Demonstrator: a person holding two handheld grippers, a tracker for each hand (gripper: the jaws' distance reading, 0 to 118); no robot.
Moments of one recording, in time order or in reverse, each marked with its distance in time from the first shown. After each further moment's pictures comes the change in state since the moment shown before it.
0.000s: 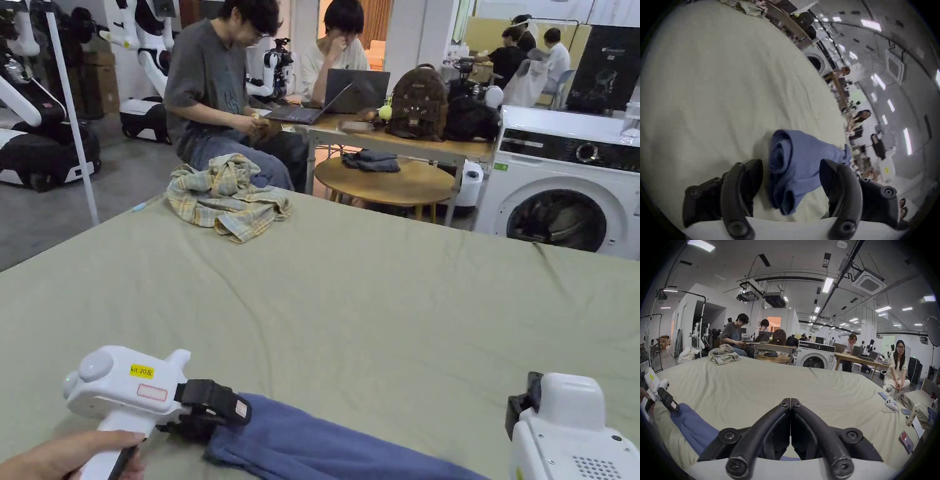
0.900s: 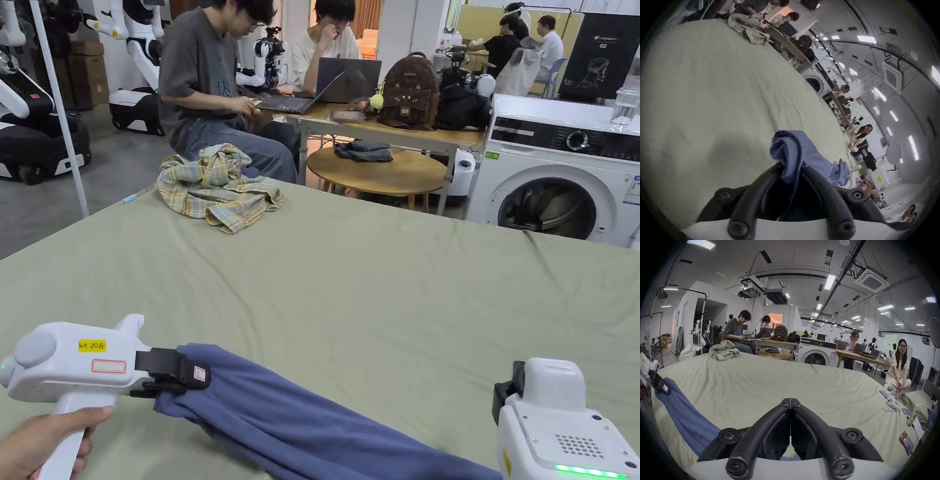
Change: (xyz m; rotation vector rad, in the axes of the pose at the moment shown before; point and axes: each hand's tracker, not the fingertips) left arm 0.046 -0.027 0.034 0.212 0.125 -0.043; right arm 0.005 -0.004 -0.006 -0.036 0.017 0.008
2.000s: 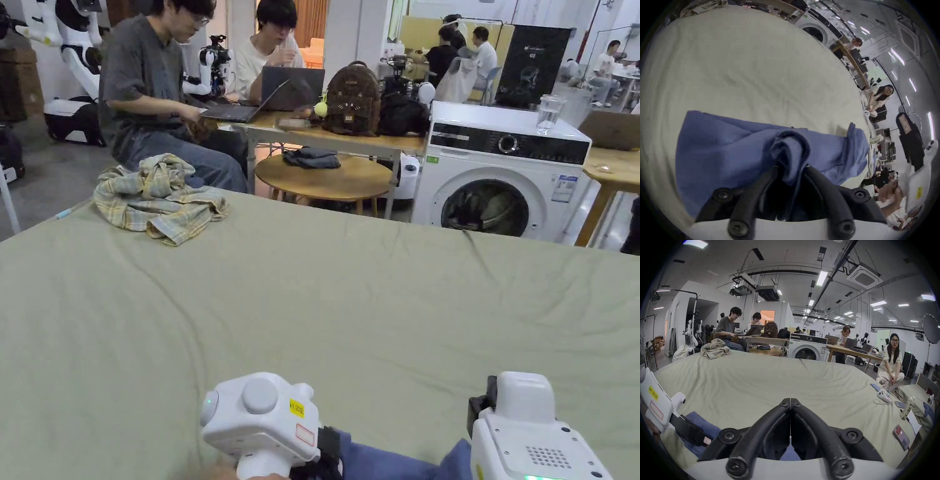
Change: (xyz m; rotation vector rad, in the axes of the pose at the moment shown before) left arm 0.178 -0.138 -0.262 -0.373 0.151 -0.112; right arm 0.039 -0.013 0.014 -0.036 -0.075 -0.032
